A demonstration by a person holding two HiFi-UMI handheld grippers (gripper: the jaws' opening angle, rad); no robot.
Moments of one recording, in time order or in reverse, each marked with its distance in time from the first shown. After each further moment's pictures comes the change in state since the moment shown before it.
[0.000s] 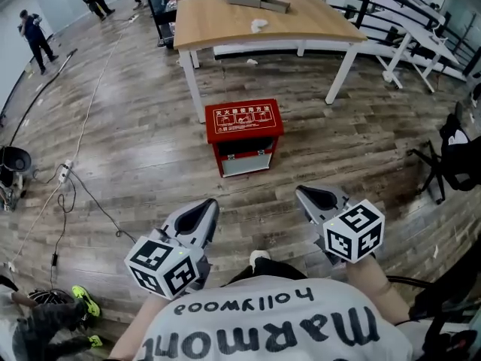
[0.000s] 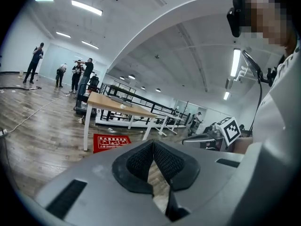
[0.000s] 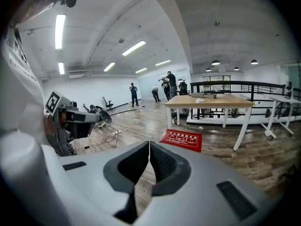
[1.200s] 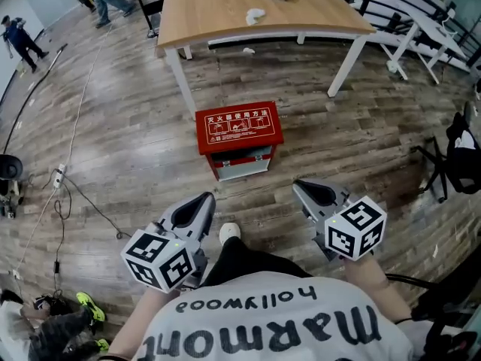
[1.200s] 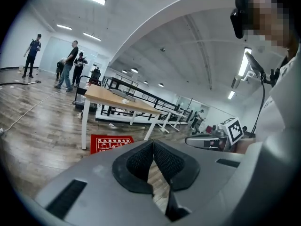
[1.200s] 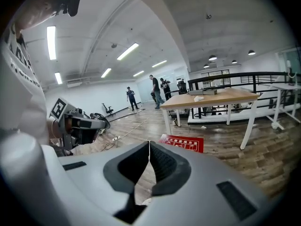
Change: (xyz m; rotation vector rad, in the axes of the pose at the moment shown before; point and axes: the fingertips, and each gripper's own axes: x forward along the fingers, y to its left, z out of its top) left arm 0.190 0.100 0.043 -0.050 0.081 0.019; right arm 0.123 -0.160 0.049 0.088 -0.017 0.053
